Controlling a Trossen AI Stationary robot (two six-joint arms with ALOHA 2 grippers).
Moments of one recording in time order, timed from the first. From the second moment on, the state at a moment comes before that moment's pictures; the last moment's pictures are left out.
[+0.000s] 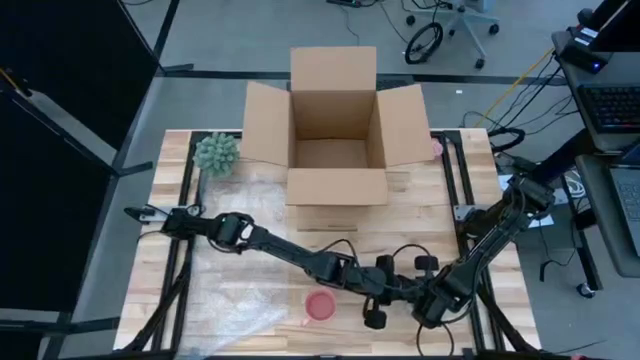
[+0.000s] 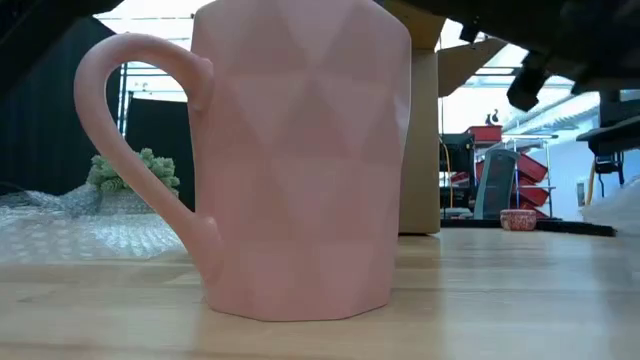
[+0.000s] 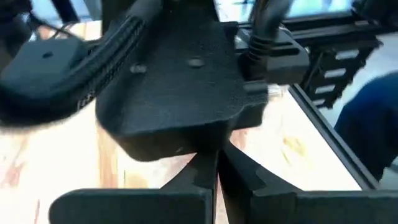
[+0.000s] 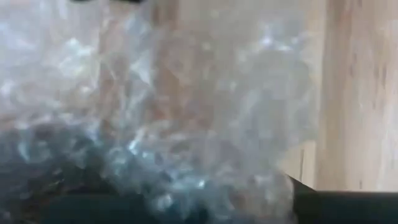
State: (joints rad) left arm -0.33 2.49 2.08 -0.05 -0.04 0.03; right arm 0.87 1.62 0.89 -0.76 0.08 0.91
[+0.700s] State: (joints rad) left arm -0.34 2.49 2.09 0.12 -0.04 -0.03; right arm 0.80 1.57 0.89 -0.79 0.18 1.01
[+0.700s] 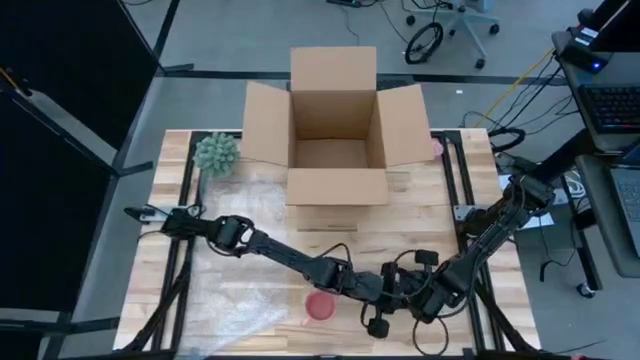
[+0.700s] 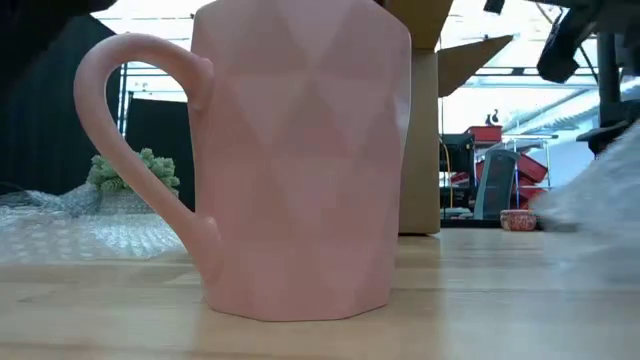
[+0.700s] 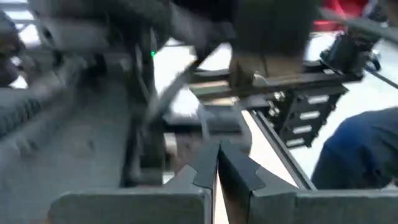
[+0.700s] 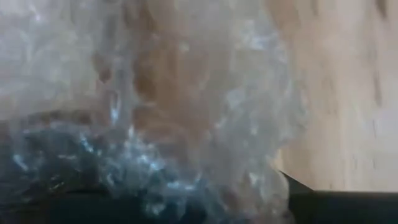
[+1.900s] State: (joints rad) left arm -0.31 2.50 2.09 -0.05 -0.10 -0.10; right arm 0.73 1.55 0.89 -0.78 0.13 0.99
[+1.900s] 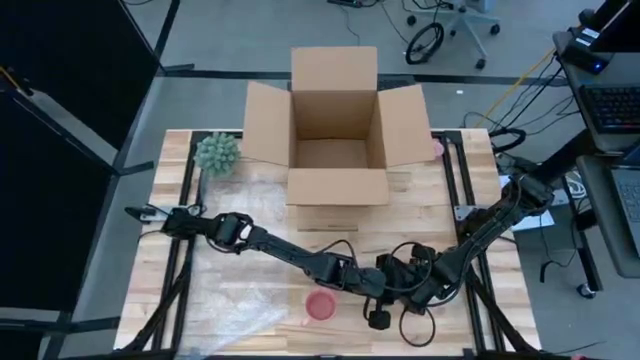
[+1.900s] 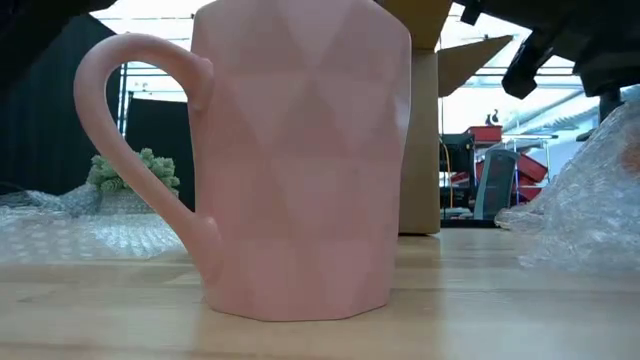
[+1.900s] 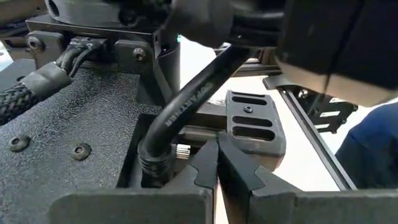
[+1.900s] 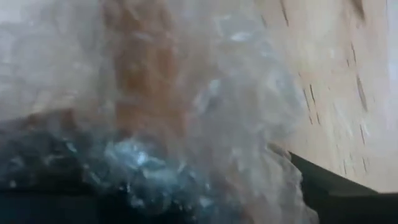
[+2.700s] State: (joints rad) left arm -0.32 2.47 2.08 -0.14 -0.13 -0.10; right arm 0.73 1.52 0.89 -0.83 0.13 0.93
